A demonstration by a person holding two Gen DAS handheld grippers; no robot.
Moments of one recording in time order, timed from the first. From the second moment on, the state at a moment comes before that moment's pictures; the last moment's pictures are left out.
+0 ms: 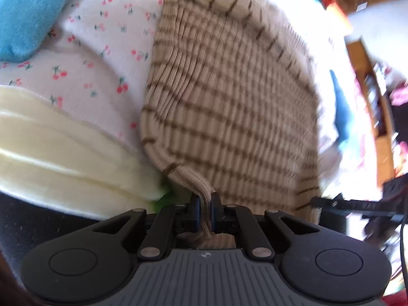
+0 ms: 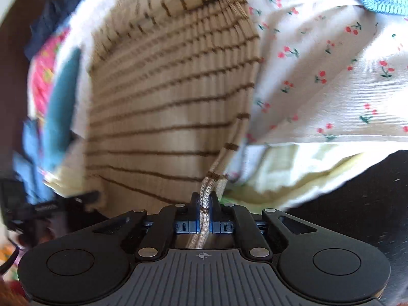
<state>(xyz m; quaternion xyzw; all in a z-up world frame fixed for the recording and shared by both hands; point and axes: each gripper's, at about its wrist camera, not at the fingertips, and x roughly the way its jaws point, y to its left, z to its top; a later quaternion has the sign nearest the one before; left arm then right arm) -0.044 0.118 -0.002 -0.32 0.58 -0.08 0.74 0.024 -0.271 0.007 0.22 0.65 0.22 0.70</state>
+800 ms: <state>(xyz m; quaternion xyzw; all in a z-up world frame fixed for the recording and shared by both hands) 0.170 0.167 0.025 -0.36 0.29 0.01 0.89 0.213 -0.265 0.021 0.42 0.32 0.08 0.85</state>
